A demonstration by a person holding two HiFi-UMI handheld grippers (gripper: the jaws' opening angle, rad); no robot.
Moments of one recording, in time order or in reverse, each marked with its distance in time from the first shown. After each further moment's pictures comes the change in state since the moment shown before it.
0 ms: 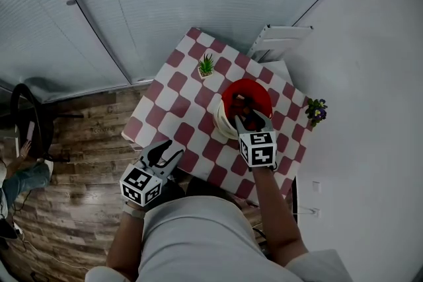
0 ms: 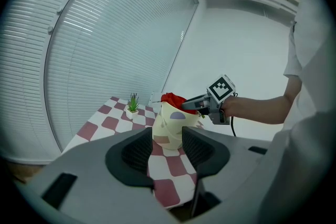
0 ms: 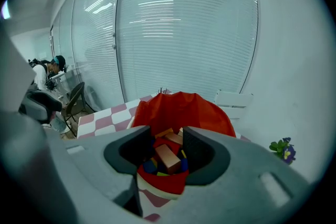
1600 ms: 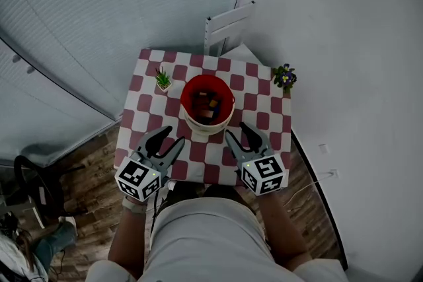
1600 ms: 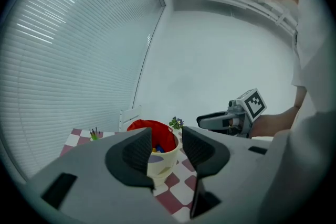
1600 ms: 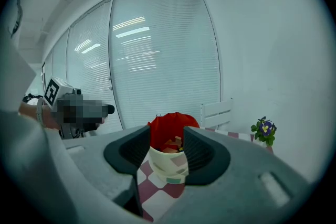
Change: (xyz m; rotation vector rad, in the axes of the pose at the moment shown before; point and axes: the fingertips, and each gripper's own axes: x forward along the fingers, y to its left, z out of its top) left arm 0.058 -0.071 0.096 0.245 -0.055 -0.279; right arm -0.139 -0.001 -0.016 0.271 -0.339 -0.044
